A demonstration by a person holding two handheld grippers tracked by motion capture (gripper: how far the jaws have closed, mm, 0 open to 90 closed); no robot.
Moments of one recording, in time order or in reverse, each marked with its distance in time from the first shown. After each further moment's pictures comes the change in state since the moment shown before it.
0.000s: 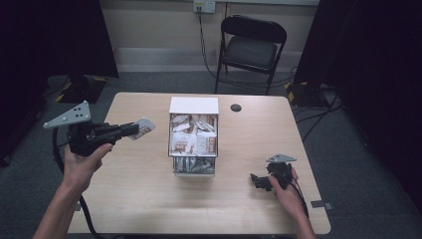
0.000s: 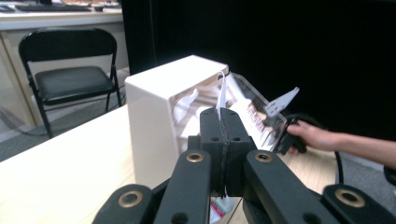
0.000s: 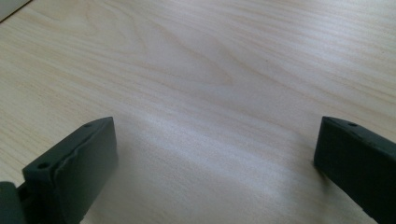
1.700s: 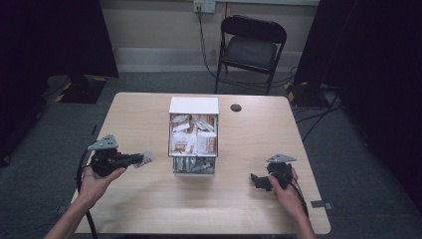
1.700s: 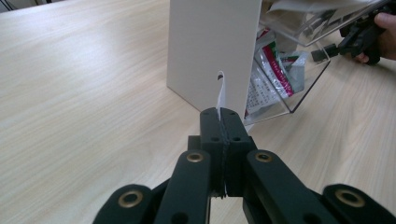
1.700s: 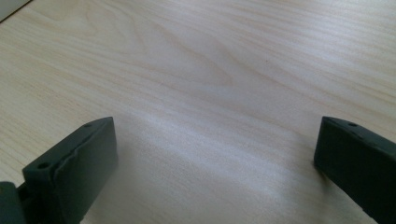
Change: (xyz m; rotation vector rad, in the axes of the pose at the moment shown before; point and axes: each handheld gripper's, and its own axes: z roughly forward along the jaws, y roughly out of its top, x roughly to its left) left arm 0.039 -0.122 0.037 0.300 0.080 -0.097; right arm 0.000 0.000 0.000 0.000 0.002 0.004
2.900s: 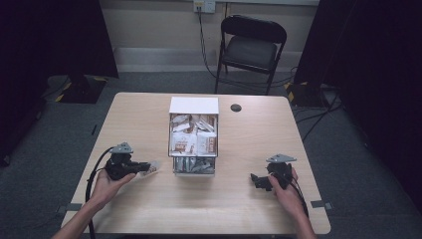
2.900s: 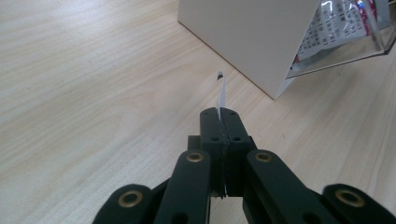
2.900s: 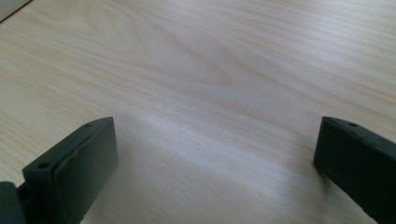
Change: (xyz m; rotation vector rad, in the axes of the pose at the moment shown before) left arm 0.016 -0.032 0.050 0.162 0.016 -0.065; right arm 0.000 0.000 0.000 0.000 0.000 -0.002
